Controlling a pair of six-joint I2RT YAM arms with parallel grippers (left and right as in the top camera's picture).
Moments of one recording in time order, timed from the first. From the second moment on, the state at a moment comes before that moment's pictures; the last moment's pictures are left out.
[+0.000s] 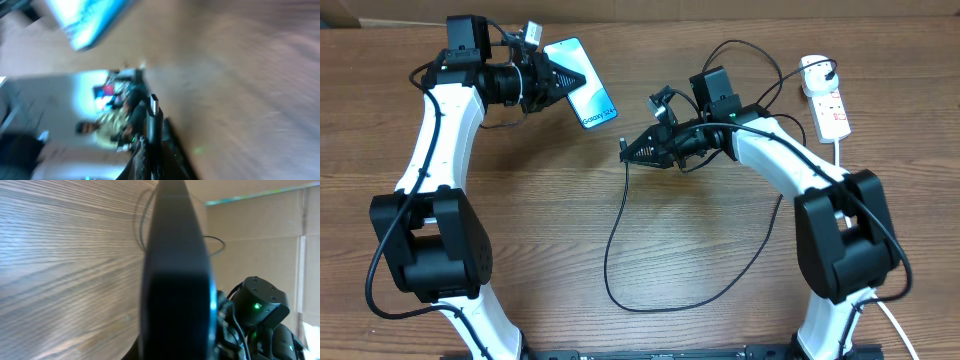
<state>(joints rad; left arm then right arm) 0.07 1.99 1.69 -0.71 1.03 -0.38 0.37 1.99 1.39 -0.42 -1.24 0.51</state>
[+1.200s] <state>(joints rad) 0.07 1.99 1.69 -0.68 1.32 -0.47 0.37 1.94 1.40 -0.36 -1.46 0.47</state>
